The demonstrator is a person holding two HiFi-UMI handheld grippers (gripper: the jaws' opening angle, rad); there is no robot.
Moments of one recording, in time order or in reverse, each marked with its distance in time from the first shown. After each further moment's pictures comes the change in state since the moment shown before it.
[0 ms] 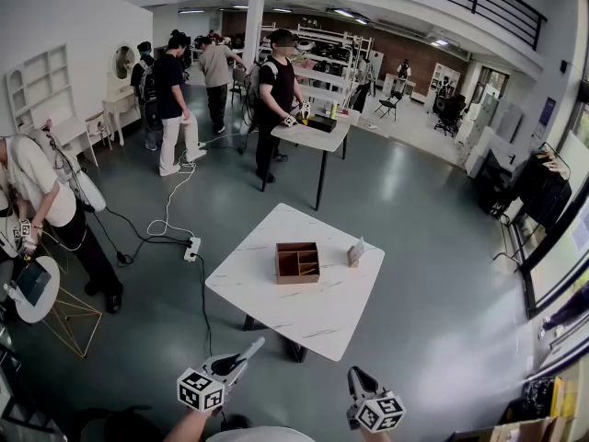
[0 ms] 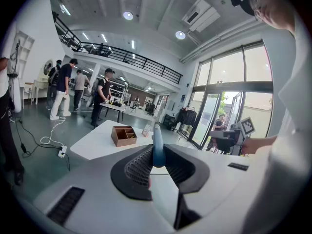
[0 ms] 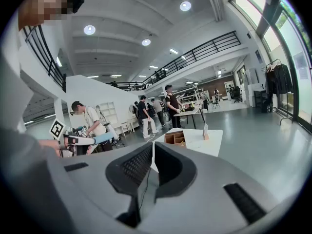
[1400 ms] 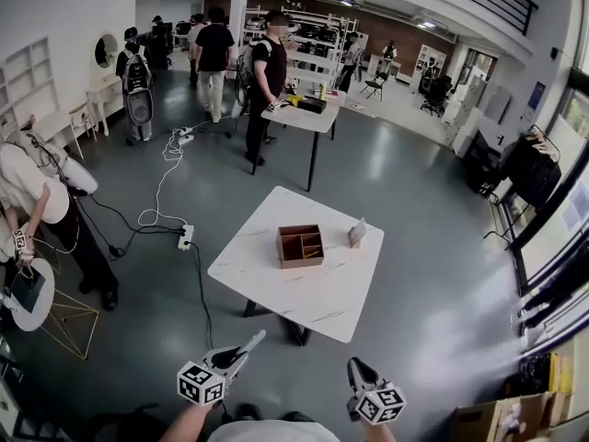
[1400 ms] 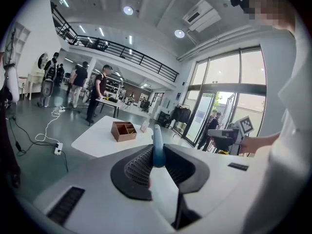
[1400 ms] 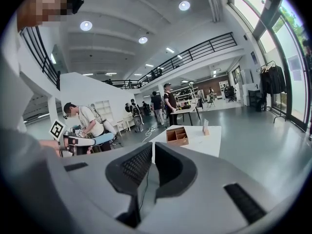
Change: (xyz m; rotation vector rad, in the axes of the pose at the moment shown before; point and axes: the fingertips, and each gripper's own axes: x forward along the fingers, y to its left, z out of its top) left arm -0.033 0.044 -0.016 -0.005 0.040 -0.076; right arm 0.014 0.058 -0.023 0.016 0.018 -0.067
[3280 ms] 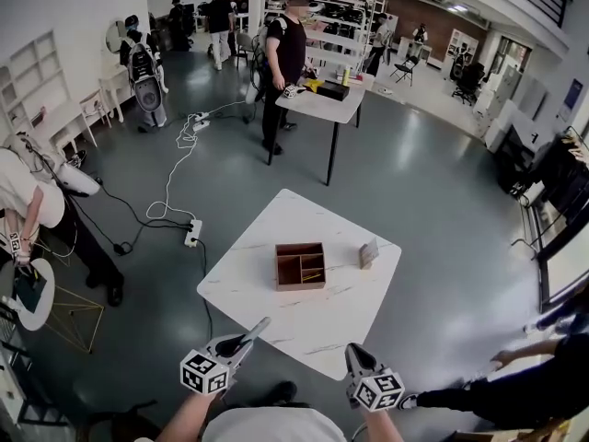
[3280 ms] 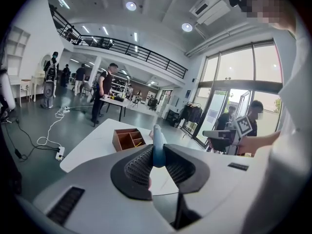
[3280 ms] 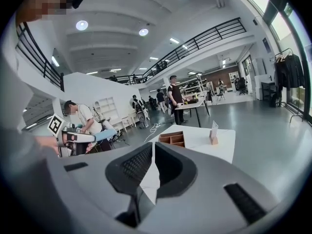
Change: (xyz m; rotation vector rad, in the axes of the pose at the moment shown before) left arm 0.179 0.070 0.088 -0.024 0.030 0.091; right arm 0.185 -0.135 0.068 0.000 0.083 0.116
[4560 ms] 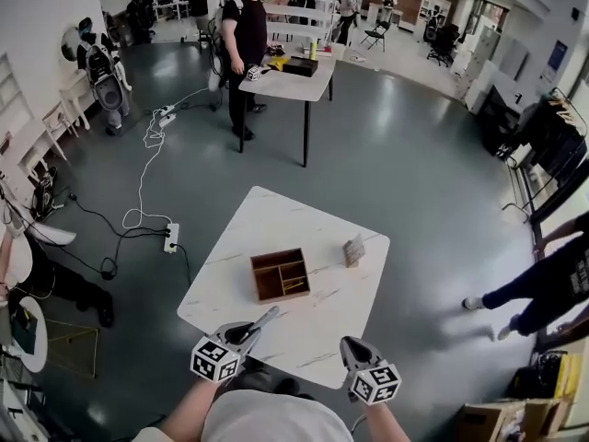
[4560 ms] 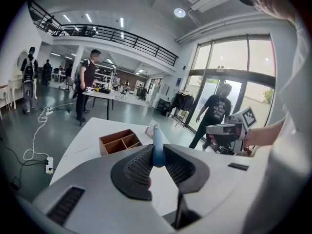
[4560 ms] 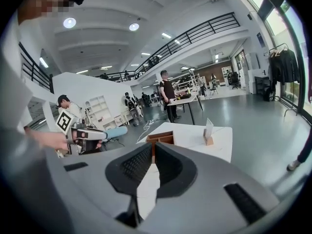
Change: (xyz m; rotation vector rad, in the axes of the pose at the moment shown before) left arm 0.149 0.042 0.041 0.095 0.148 -0.121; right arm 0.071 -0.068 0.015 0.065 0.045 -0.061
